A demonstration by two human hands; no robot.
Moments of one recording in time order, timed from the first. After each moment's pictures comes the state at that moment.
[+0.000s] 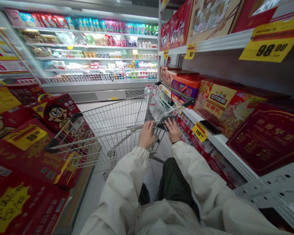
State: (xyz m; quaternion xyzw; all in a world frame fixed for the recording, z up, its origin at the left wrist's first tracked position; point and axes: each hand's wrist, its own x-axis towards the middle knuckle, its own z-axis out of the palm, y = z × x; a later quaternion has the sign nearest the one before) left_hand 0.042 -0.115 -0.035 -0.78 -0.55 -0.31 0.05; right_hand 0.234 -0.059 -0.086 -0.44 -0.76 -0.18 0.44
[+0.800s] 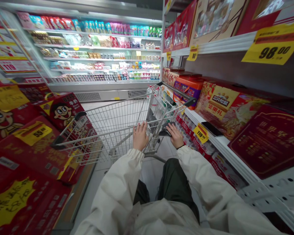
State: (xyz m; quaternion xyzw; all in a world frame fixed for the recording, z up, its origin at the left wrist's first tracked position) left_hand 0.012 -0.137 -0.034 -0.72 -0.63 -0.27 0.09; right_hand 0.248 -0.077 -0.095 -0.38 -0.80 -0.15 0.43
